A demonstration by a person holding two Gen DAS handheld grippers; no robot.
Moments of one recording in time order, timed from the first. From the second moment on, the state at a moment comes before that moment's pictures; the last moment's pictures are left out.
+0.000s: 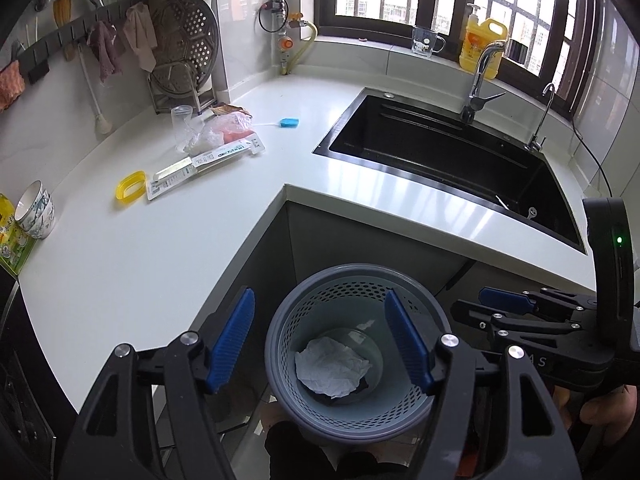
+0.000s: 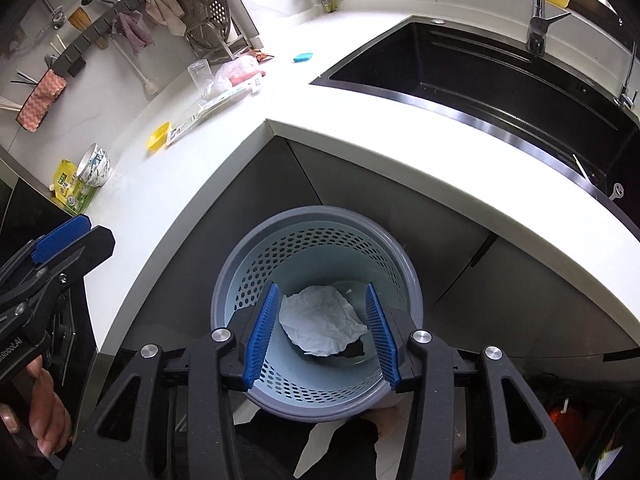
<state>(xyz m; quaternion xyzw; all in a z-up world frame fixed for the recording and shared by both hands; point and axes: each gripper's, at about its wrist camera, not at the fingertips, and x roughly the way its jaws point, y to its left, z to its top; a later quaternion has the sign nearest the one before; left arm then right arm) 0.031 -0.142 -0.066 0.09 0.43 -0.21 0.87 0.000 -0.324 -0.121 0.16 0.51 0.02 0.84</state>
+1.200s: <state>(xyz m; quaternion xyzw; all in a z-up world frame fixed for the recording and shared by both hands) 0.182 0.010 -0.024 0.04 0.40 -0.08 0.91 0.147 -0.263 -0.075 0.19 0.47 0.04 0.86</state>
